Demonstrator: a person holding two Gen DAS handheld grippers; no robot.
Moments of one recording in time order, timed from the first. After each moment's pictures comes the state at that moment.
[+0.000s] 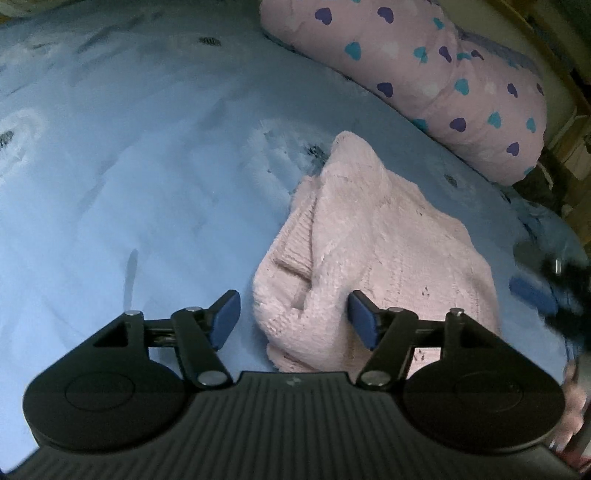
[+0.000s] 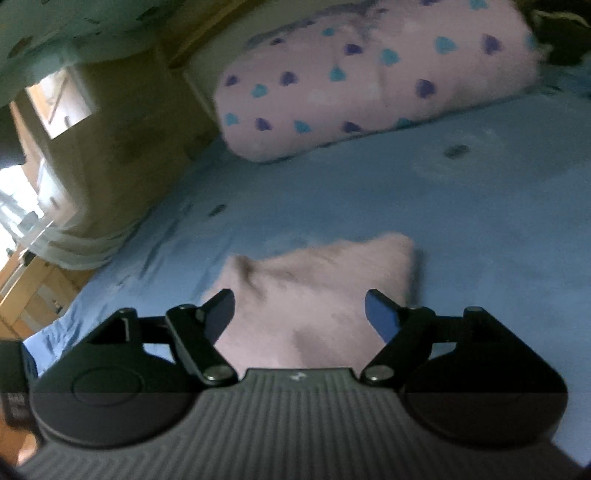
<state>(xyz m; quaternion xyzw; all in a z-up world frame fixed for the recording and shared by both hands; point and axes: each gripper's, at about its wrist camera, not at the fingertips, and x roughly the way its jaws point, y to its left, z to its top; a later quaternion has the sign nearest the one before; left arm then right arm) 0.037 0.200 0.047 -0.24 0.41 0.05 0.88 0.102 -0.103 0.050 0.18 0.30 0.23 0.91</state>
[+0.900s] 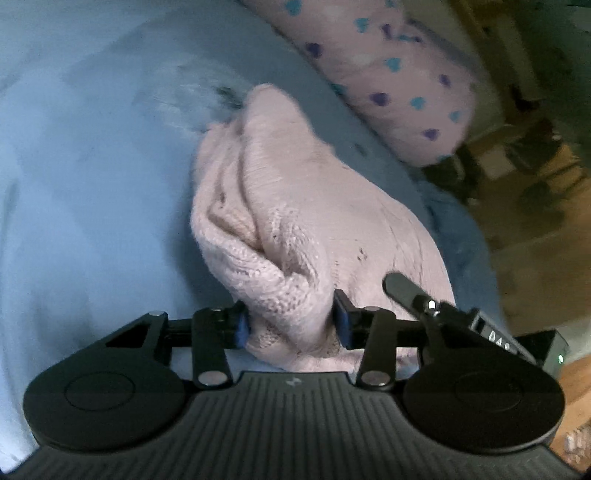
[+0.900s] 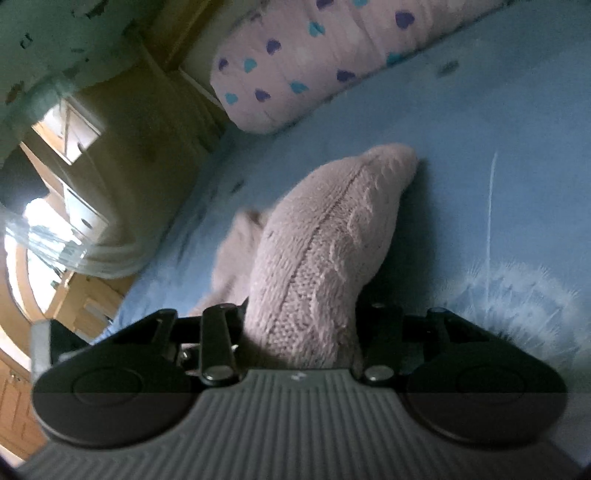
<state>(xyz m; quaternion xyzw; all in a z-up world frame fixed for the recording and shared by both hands) 0.052 0.184 0.027 -0.36 0.41 -0.12 0.82 0.090 -0.116 0.007 0.28 0.34 0.29 0.85</state>
